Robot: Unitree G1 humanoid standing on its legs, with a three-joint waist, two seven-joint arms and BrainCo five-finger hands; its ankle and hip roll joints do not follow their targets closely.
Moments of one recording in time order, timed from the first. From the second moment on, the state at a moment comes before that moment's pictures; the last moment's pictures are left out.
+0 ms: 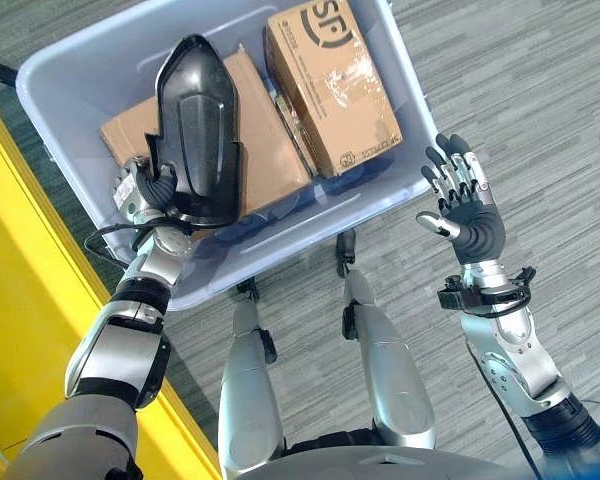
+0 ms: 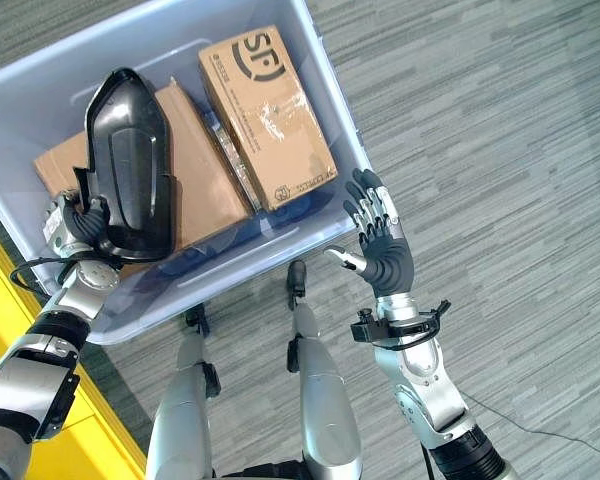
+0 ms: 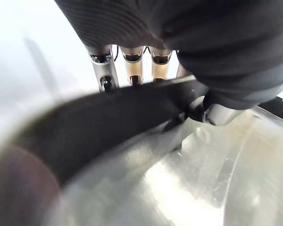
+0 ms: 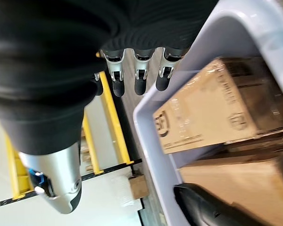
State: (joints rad) left arm -0.67 0.56 -0.23 0.95 0.18 -0.04 0.67; right arm -0.08 -0.49 0.34 -0.30 0.53 -0.40 -0.20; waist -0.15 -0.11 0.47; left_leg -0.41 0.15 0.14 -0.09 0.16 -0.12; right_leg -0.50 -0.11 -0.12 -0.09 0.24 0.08
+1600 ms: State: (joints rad) left arm 0.07 0.43 -0.04 -0.08 -0.14 -0.23 0.17; right arm 0.21 -0.50 0.17 -0.24 0.53 -0.25 -0.04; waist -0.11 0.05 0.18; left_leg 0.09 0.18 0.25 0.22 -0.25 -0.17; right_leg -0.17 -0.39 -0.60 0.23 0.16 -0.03
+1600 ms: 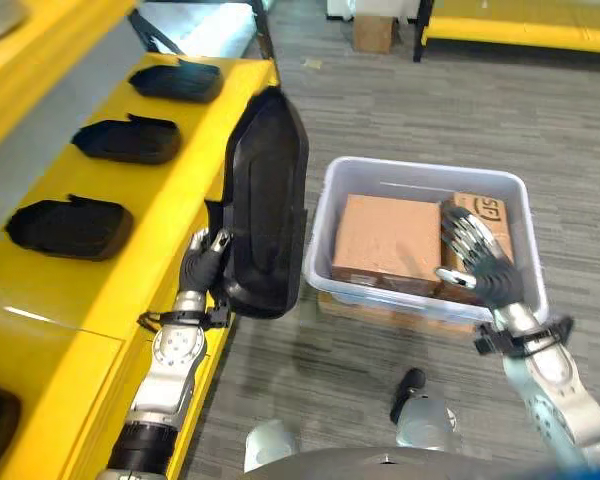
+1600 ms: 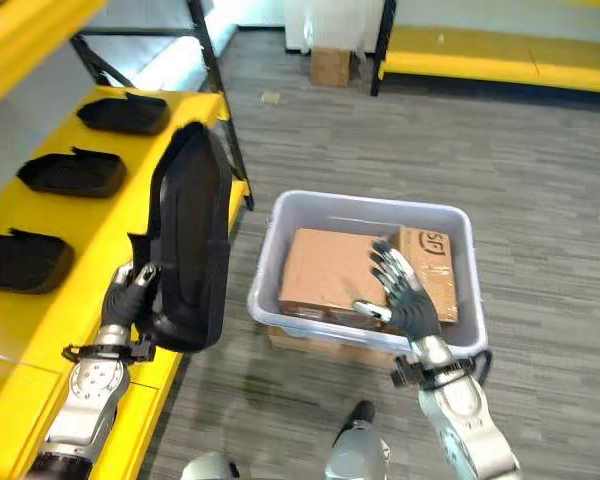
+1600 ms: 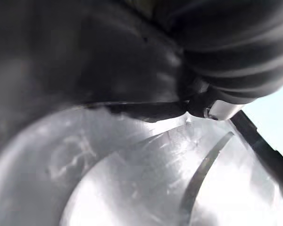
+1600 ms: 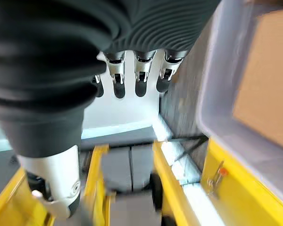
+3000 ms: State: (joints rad) left arm 0.10 0.51 0.00 -0.09 -0.15 -0.20 0.15; right arm 0.08 -0.45 0.21 -0.11 0.57 -0.20 -0.03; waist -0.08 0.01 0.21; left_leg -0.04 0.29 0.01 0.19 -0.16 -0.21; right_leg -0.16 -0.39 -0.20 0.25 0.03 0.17
